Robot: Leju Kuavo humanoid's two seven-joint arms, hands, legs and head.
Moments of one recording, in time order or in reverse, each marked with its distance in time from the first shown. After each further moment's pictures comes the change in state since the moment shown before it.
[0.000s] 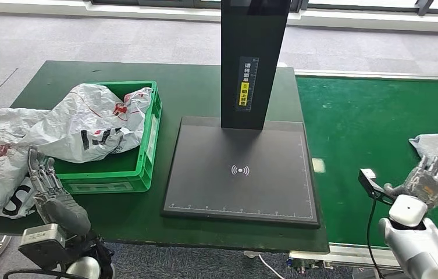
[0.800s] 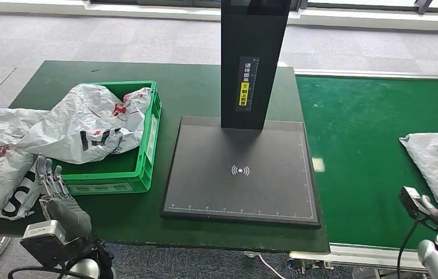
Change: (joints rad) left arm 0.013 0.021 0.008 0.052 0.075 -0.010 0.001; right arm 0.083 -0.060 -0.270 0.047 0.020 -0.085 -0.117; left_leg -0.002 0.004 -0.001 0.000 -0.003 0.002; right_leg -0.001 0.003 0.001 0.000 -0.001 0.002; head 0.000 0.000
